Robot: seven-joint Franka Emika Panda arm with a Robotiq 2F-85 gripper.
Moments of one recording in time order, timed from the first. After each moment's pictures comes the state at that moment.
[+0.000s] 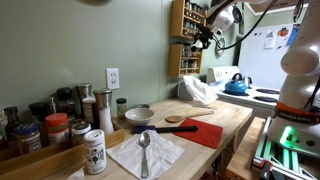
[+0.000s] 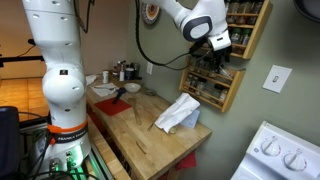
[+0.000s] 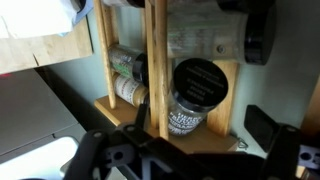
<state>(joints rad) -0.24 -0.13 -0.18 -2.10 0.31 2.70 0.99</state>
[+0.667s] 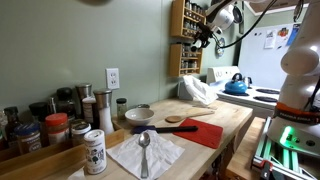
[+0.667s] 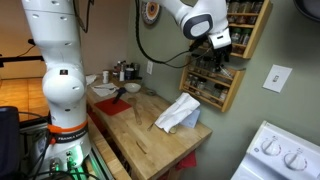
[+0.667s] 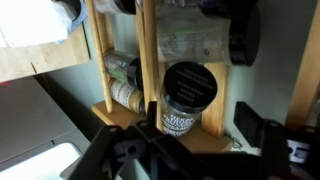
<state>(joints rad) -0.23 -0.14 -0.18 -2.09 0.34 2.68 0.99</state>
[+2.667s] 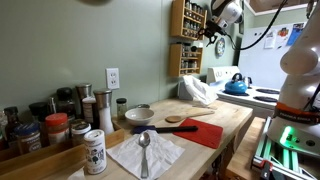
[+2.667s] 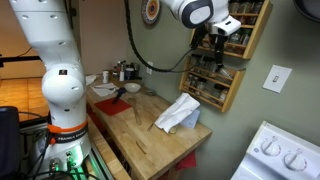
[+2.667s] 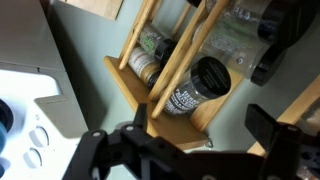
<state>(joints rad) -0.25 -0.24 -0.21 -2.11 0.23 2.53 0.52</state>
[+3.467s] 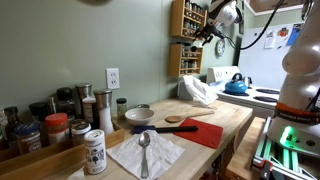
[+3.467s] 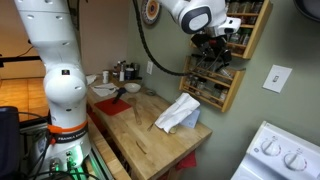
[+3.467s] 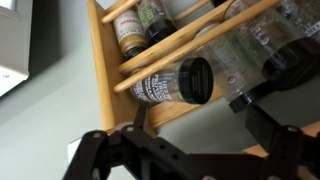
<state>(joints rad) -0.19 -0.20 -0.22 -2.11 0.28 2.66 -0.04</state>
